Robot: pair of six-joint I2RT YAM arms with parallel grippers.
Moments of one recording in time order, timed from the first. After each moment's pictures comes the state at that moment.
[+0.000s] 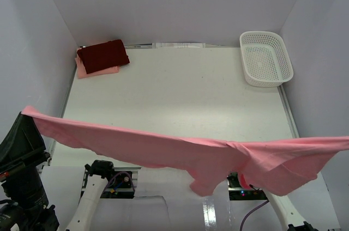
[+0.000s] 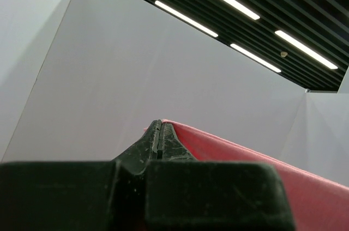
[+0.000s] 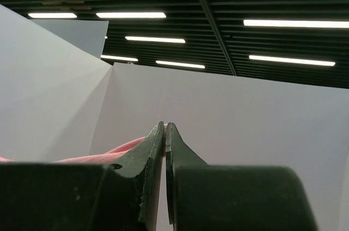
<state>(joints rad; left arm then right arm) -0.17 0.22 1.30 -0.20 -0.22 -0.34 0.23 0.43 1.77 -0.29 -0.30 0.09</state>
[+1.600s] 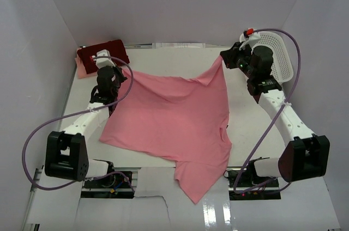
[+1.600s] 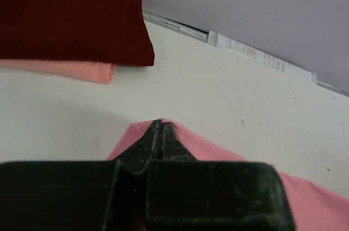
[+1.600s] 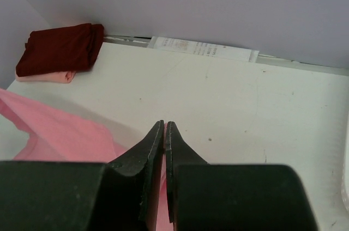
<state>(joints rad) -0.17 1.32 0.80 0.36 -0.27 -0.36 0.22 1.31 1.10 0.12 -0.26 0.23</state>
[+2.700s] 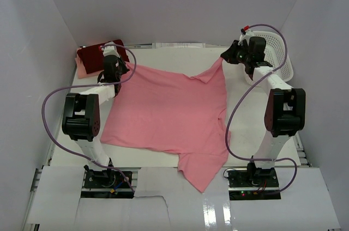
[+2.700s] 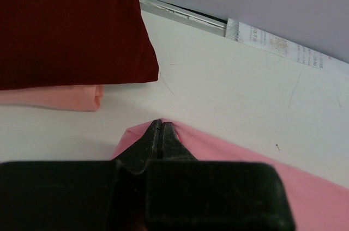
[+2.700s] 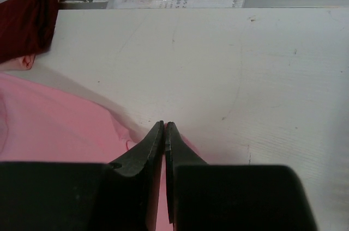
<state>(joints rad) -0.08 1.81 1.08 0.47 -0.13 -0.32 0.06 1.85 1.38 0.11 -0.46 0.29</state>
